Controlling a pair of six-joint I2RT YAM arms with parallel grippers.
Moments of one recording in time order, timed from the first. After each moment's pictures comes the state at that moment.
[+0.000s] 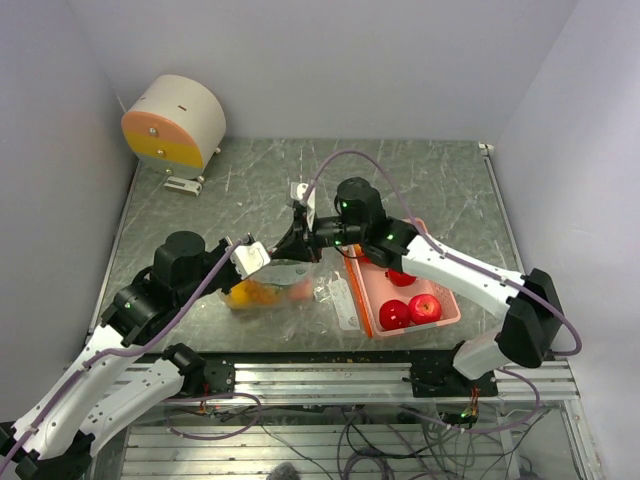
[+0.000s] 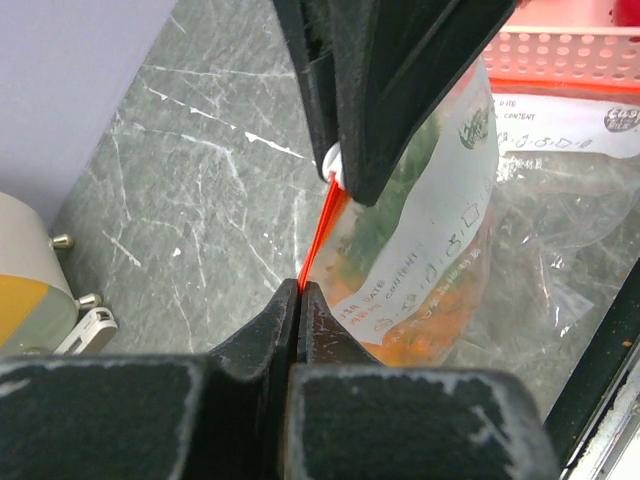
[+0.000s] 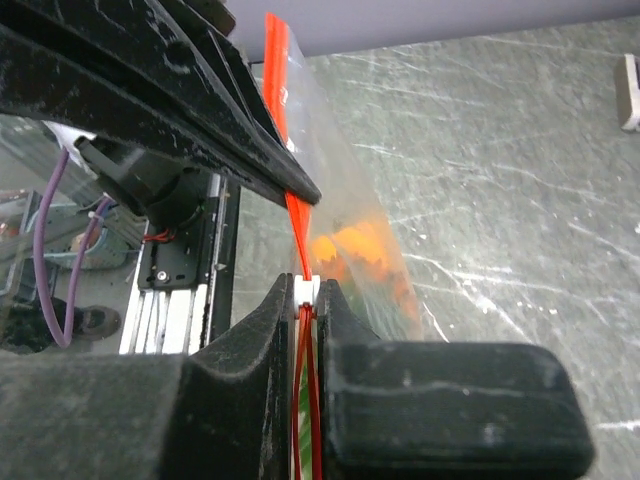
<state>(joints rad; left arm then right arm) -0.63 0.65 0.88 -0.64 0.14 0.52 0.87 1.51 1.22 0.00 -0.69 -0.09</state>
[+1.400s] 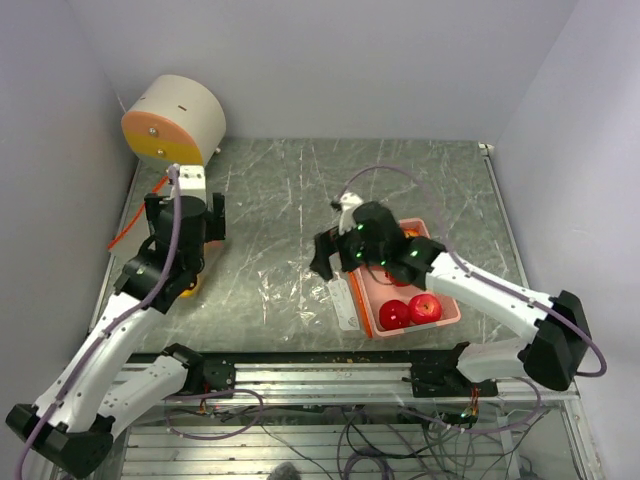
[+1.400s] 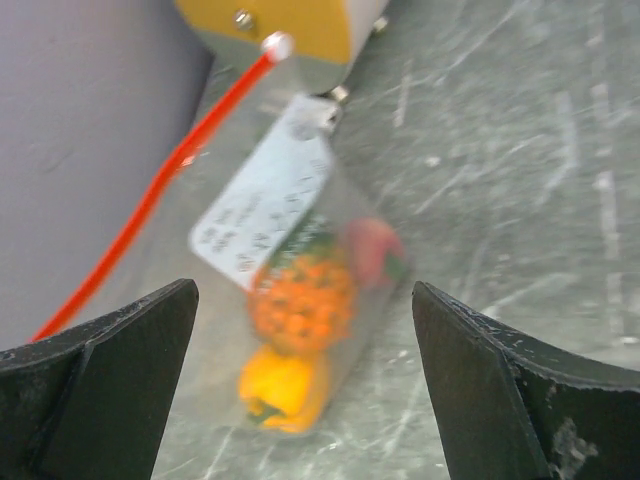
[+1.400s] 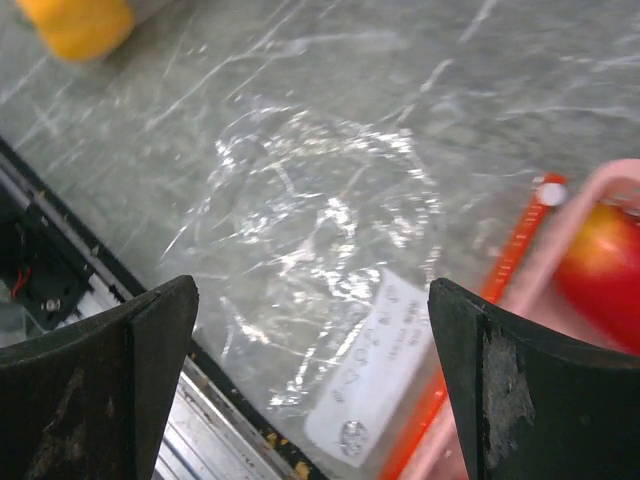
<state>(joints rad) -0.47 0.86 0.97 -0.55 -0.73 -0.08 0.77 1.29 1.01 -0.33 -0.08 0.30</state>
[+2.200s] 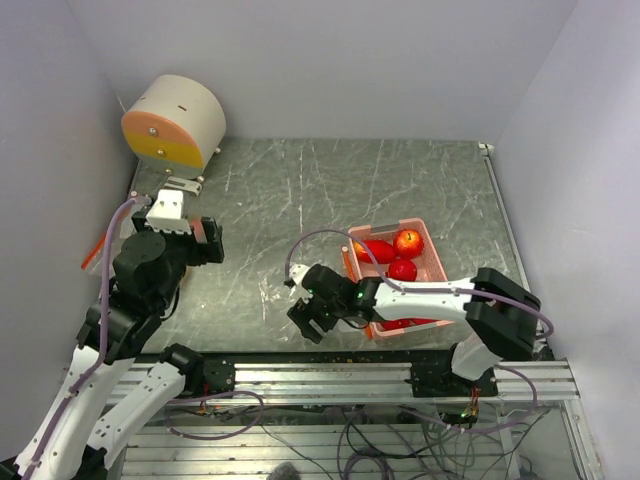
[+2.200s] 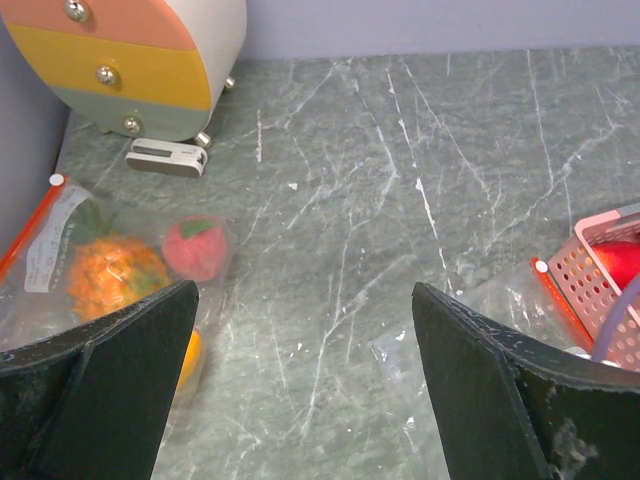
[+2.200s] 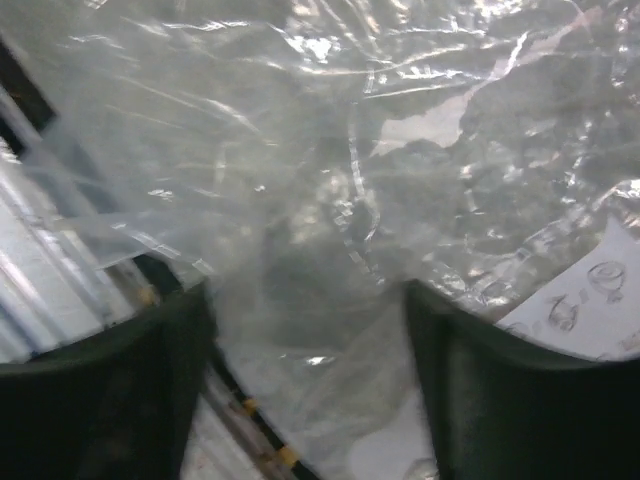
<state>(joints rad) -0.47 0.59 0.97 -0.59 -0.36 -0.13 1.14 1.57 0.86 -0.22 -0.04 0.18</state>
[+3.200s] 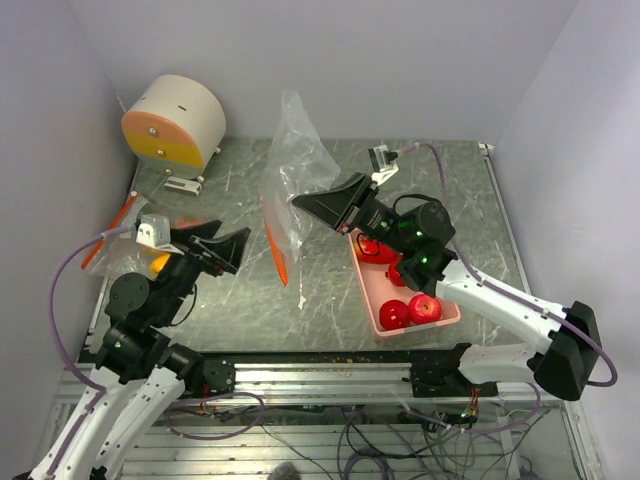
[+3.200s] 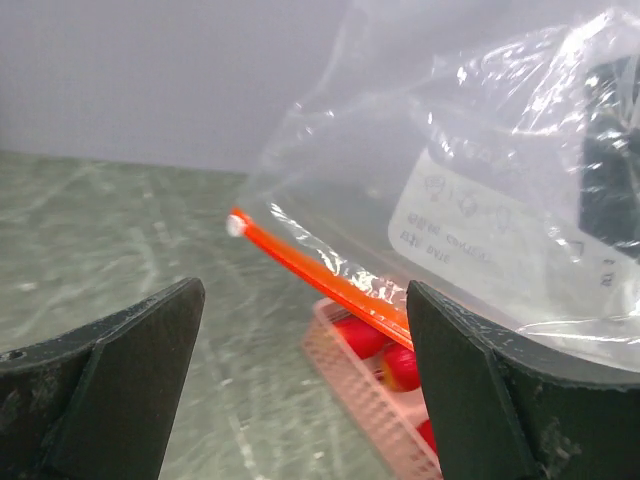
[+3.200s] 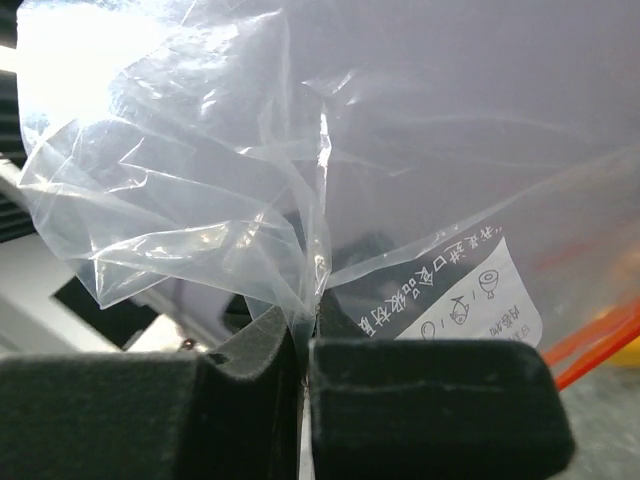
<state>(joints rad) -0.47 0.35 0.68 -0.15 -0.06 -0.43 0.86 1.22 0.96 0.70 -0.27 1.07</state>
